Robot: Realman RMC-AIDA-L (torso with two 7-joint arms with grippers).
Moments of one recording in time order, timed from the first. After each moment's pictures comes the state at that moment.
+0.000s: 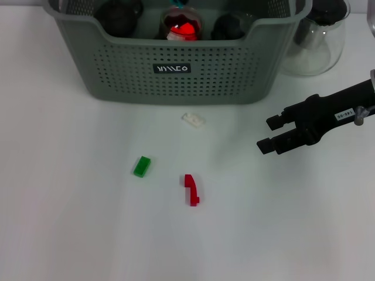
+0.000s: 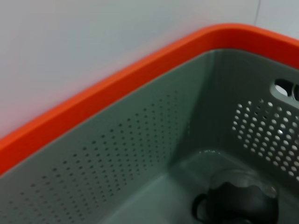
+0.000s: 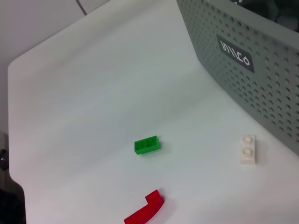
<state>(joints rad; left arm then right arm) -1.11 -2.08 1.00 0.76 2.72 1.02 -2.43 0.73 2.01 -0.96 -0.77 -2.27 -1.61 1.89</state>
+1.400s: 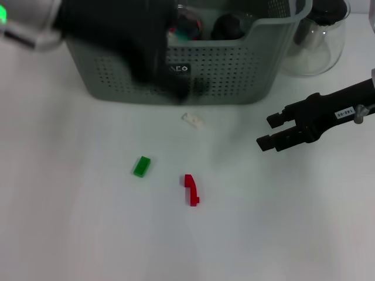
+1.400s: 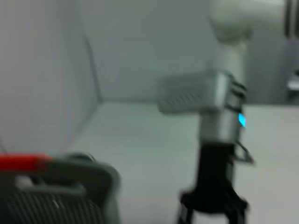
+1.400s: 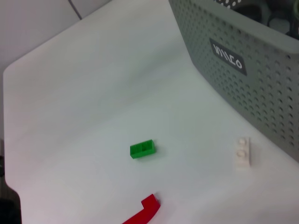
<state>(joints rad) -0.64 -2.15 0.99 1.74 2.16 1.91 -2.09 0.72 2.01 -0.95 -0.76 -2.26 -1.60 1.90</state>
